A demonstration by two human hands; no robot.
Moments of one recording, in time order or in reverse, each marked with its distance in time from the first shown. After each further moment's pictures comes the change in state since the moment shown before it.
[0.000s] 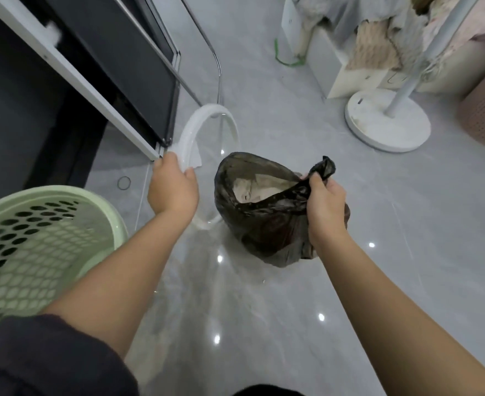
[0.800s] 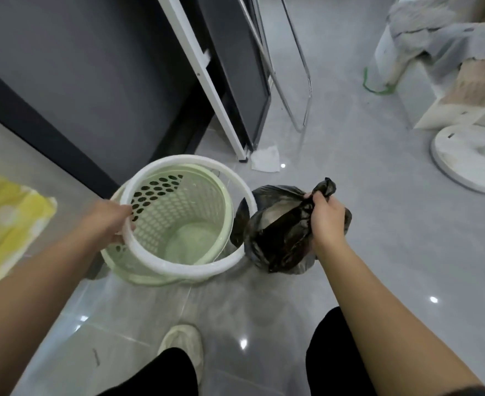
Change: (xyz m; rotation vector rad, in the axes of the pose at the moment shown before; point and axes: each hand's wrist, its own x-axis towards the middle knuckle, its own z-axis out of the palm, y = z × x) left_hand -0.031 -0.192 -0.227 -0.257 -0.138 -0.754; right_hand -0.097 0.005 0.083 -0.034 -0.271 0.096
